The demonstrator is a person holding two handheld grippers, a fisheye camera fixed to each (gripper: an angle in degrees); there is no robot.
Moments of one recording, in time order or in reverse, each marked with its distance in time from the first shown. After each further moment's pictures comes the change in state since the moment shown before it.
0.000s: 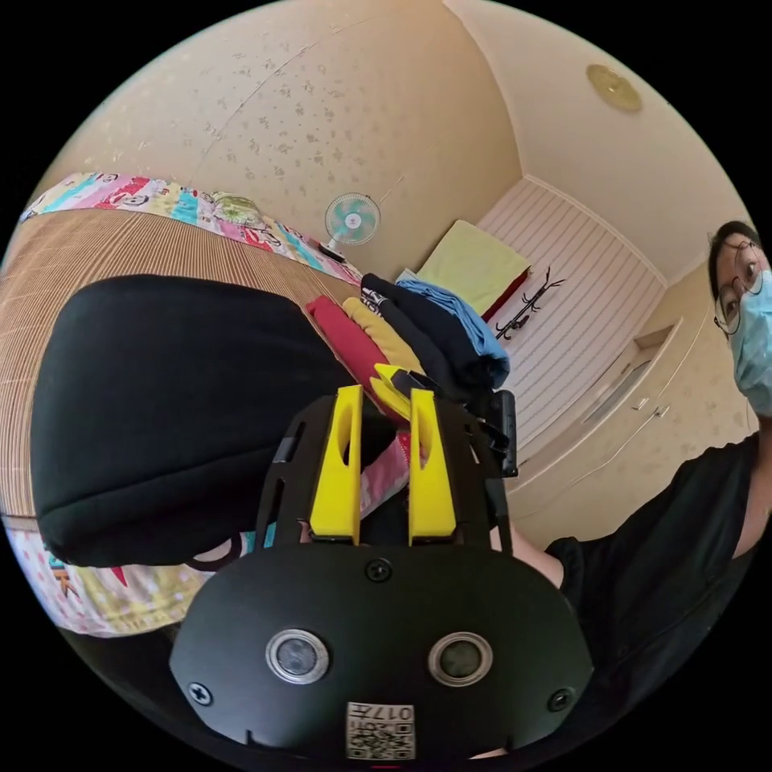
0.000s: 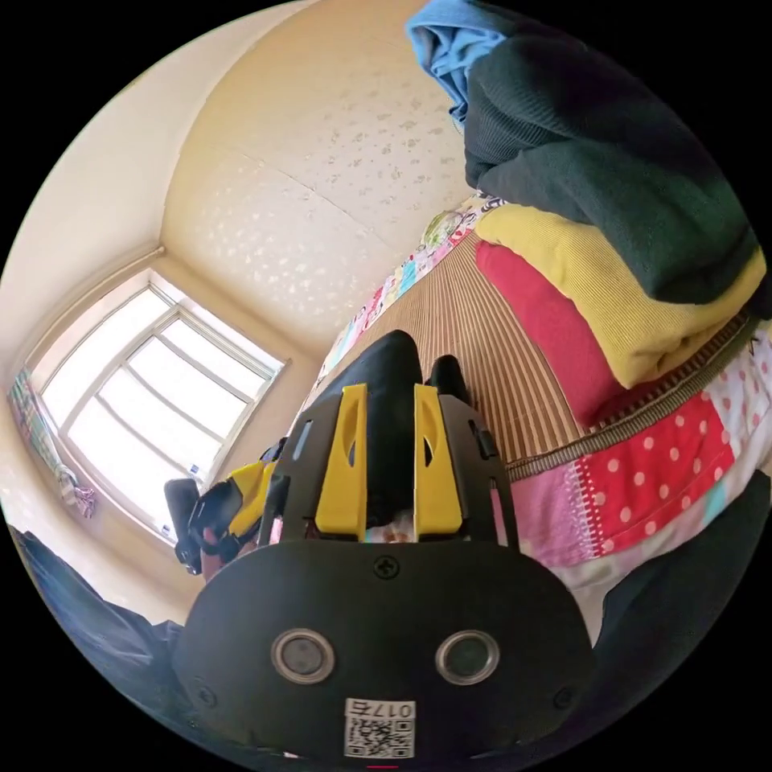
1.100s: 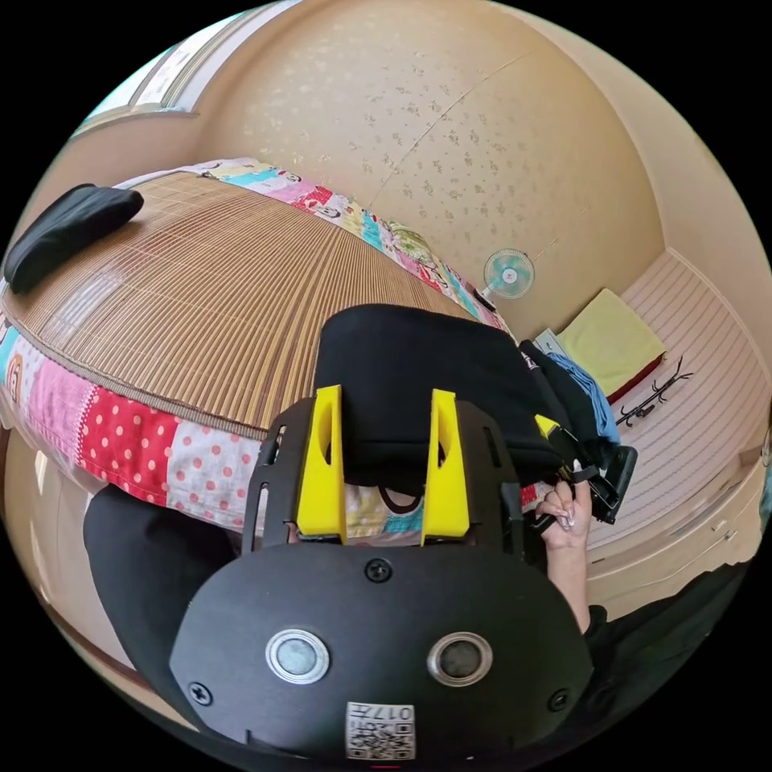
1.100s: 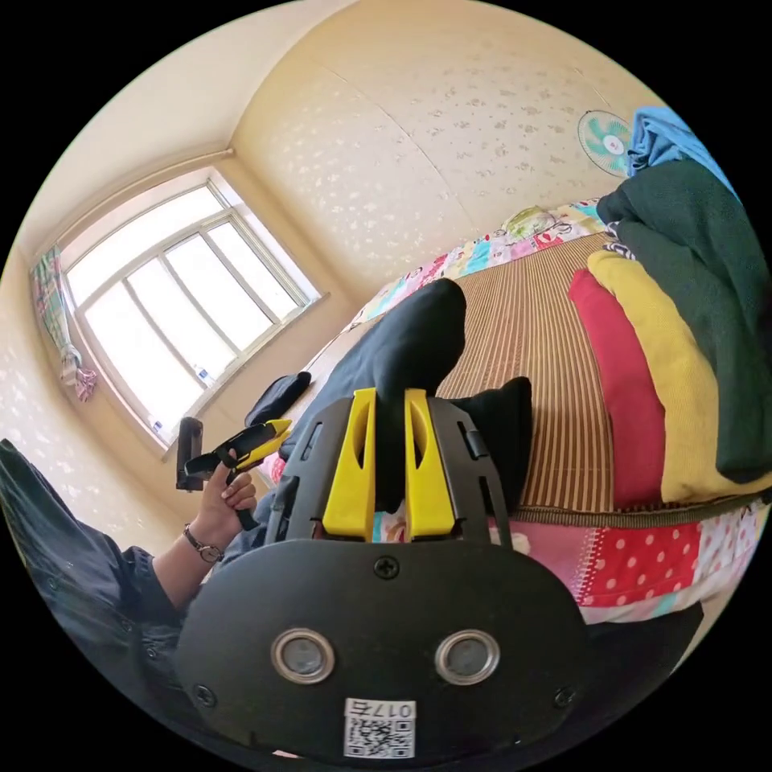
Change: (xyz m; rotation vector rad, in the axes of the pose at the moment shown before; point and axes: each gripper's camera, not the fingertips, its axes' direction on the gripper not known) left arm -0.122 -0.024 -0.075 0.133 -0.467 -0.280; right arm -0.114 -0.015 -0.010 -0.155 -0.002 -0.314
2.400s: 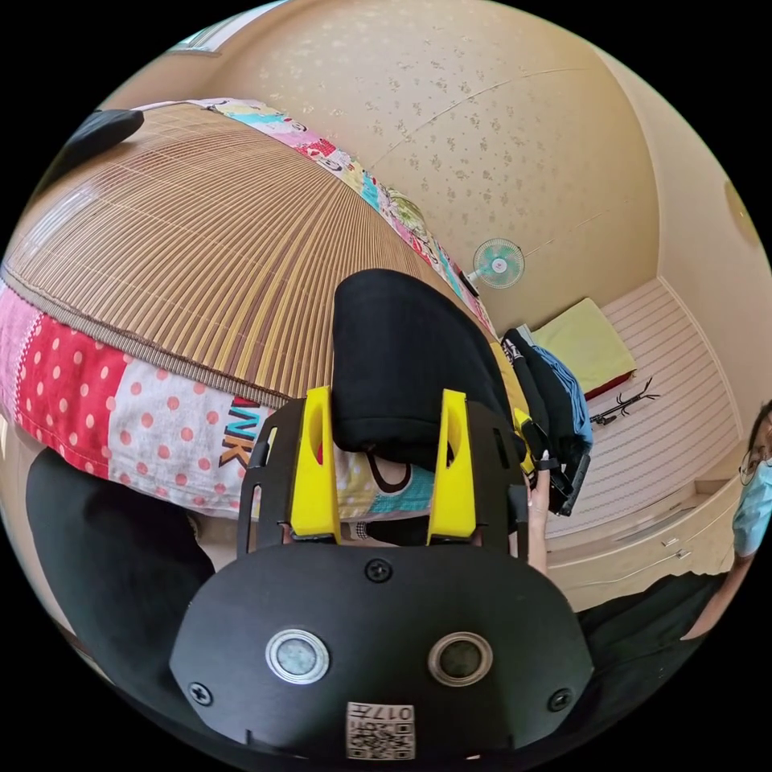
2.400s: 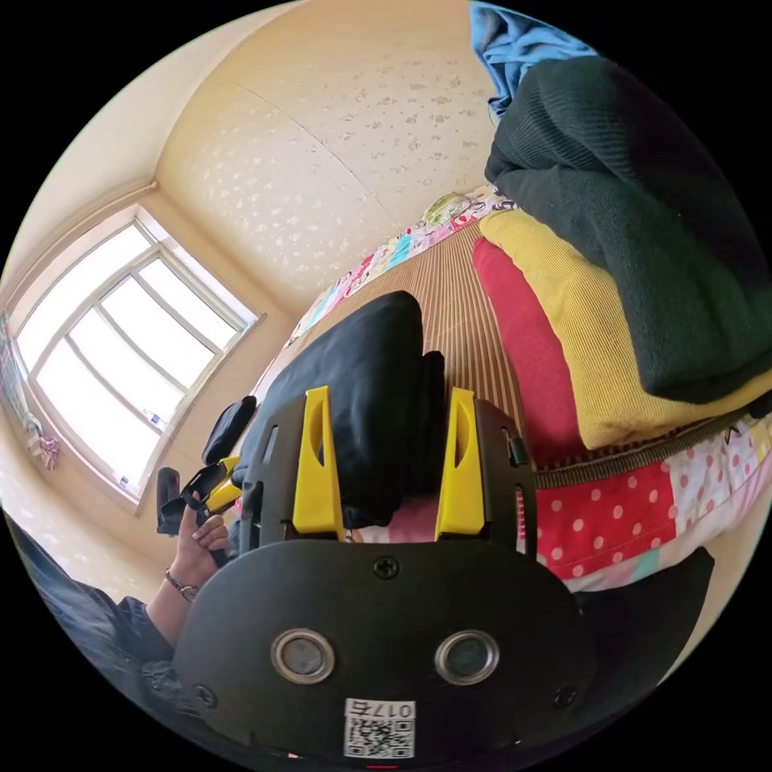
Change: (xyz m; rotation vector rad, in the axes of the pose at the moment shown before) left arm -0.071 -0.039 0.007 -0.128 0.139 -0.139; right arm 0.046 0.005 -0.005 0.001 0.146 0.212
